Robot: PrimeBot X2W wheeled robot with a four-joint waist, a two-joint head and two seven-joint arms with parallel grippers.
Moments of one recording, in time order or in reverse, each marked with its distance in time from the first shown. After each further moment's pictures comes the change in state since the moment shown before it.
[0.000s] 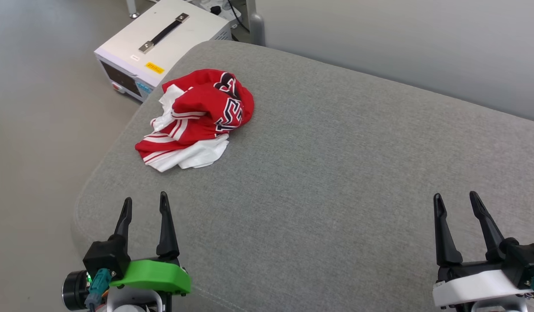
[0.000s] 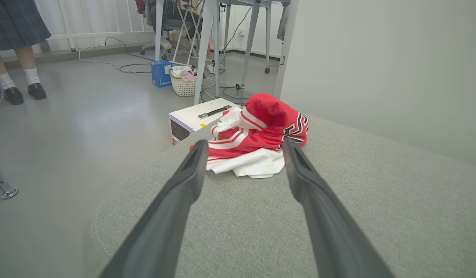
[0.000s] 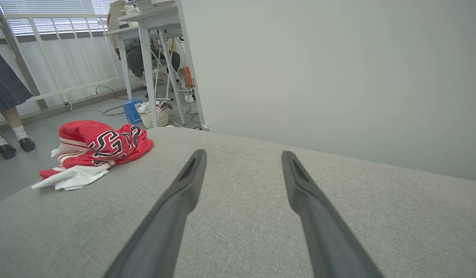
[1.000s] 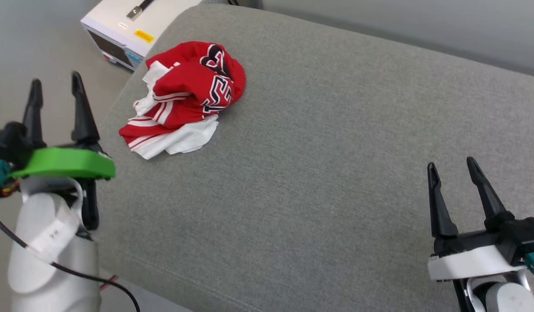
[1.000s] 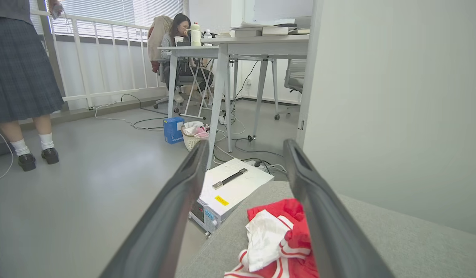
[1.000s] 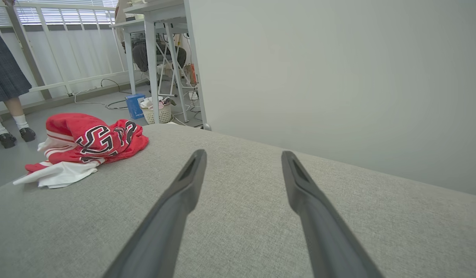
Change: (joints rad) left arm -0.451 0.103 0.227 0.186 -0.018 -0.156 0.000; right arm -0.090 0.001 0.023 -0.041 -0.091 0.000 0.000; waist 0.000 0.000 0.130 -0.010
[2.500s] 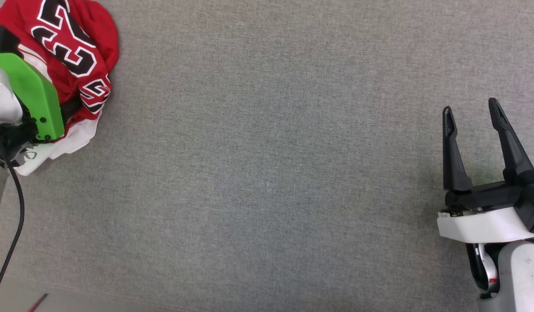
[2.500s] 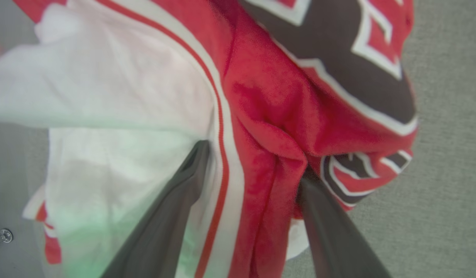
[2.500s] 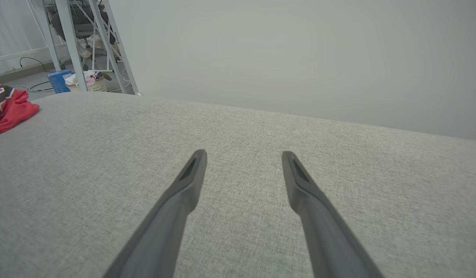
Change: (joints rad) left arm -0.488 0.502 -0.729 0.455 -0.688 -0.022 0.889; right arm -0.158 -0.021 0.000 -0.071 -0.039 0.000 0.000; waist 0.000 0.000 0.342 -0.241
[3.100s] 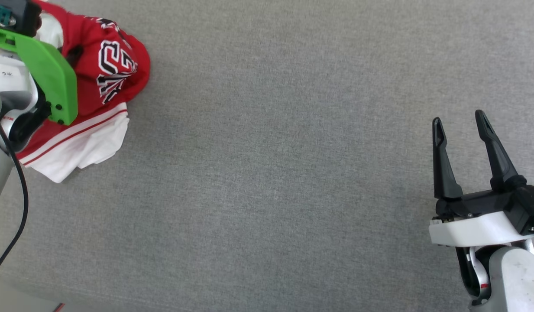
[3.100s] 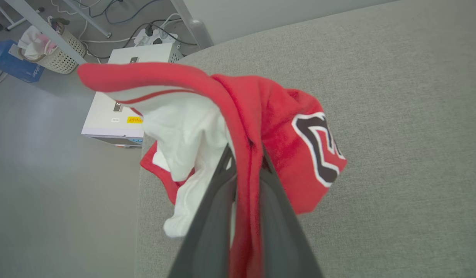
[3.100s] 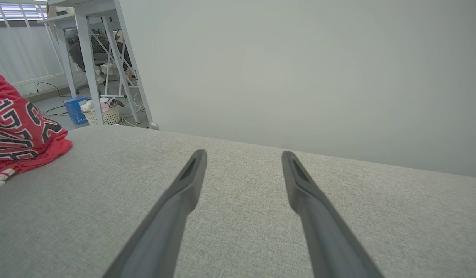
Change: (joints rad) left arm -0.089 0.074 -0.203 -0.161 0.080 0.000 -0.304; right arm 0.015 0.017 0.010 0.045 0.035 0.000 0.000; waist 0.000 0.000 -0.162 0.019
